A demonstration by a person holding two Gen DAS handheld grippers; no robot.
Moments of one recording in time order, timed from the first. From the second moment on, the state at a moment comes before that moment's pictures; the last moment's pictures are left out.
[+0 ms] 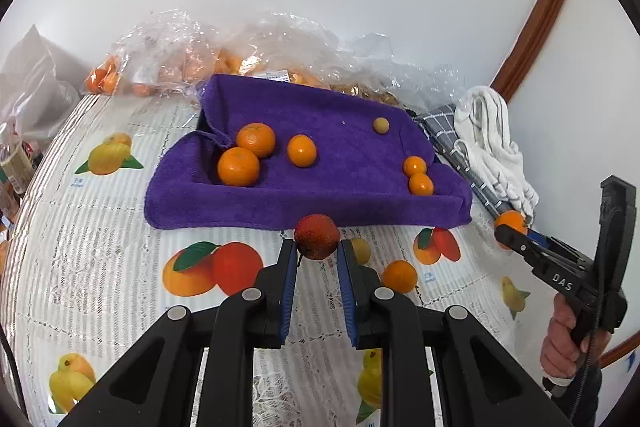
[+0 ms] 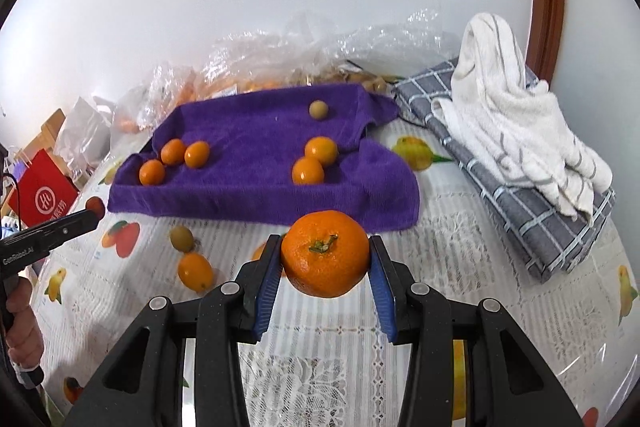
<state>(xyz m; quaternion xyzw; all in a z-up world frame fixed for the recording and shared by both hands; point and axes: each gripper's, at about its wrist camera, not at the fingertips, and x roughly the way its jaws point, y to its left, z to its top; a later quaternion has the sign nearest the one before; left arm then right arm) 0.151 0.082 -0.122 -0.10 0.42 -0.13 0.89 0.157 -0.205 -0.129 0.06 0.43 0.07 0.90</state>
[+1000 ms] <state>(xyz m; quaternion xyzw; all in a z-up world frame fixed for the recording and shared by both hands) 0.251 0.088 -0.118 -0.09 0.44 -0.09 0.89 0.298 -0.197 -0.132 0.03 0.42 0.07 0.90</state>
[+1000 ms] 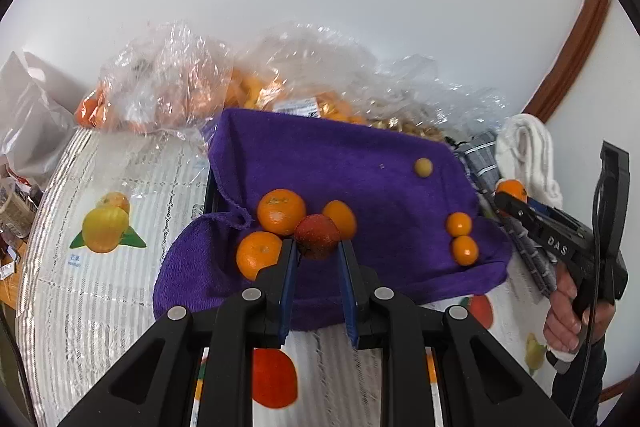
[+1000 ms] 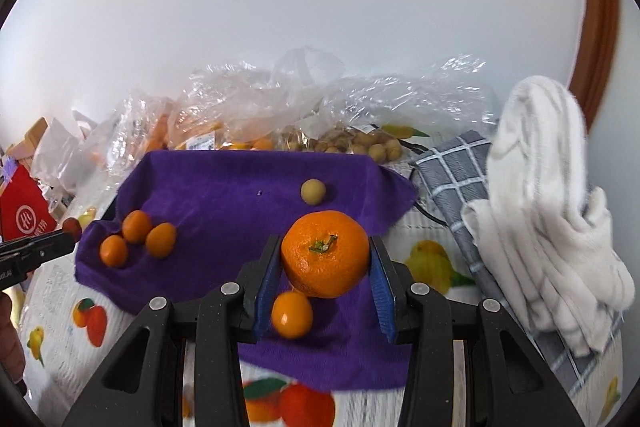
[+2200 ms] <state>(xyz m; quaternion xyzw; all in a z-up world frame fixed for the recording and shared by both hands) 0.283 0.056 -0.183 -0.07 0.48 -0.10 0.87 0.358 -0.174 -0.201 0.01 0.50 0.08 0.86</state>
